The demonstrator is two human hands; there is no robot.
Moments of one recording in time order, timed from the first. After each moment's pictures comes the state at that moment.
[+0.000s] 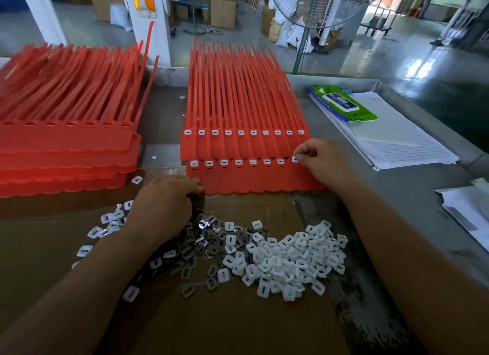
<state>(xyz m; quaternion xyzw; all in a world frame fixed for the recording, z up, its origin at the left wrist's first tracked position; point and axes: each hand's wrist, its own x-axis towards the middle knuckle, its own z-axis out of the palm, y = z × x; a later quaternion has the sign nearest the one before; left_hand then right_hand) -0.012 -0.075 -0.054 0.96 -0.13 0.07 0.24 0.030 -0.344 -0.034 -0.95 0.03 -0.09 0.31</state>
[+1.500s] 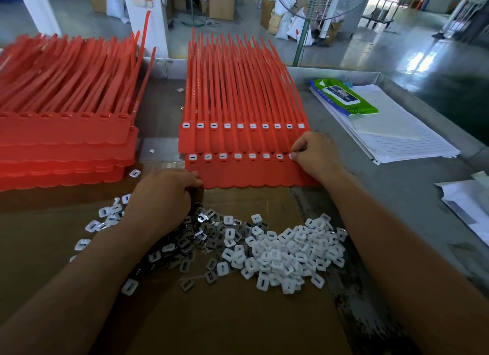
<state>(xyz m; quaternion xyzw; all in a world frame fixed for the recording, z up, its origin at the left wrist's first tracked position) -0.014 -0.075 -0.052 0.96 -0.13 0.07 0.23 0.045 -0.340 -0.049 -0.97 0.06 -0.10 0.23</state>
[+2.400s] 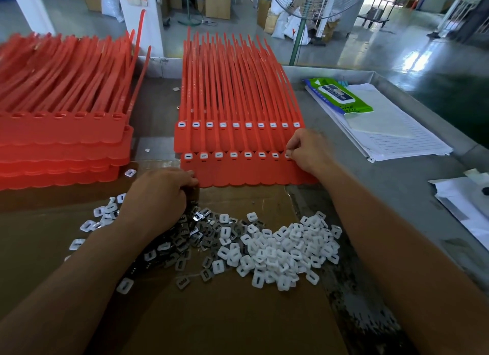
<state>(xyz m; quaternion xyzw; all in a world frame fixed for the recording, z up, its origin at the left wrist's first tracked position) -0.015 -0.076 -0.052 0.96 -0.13 0.08 0.24 0.057 -0.343 -0.049 -0.97 0.07 -0.09 0.22</state>
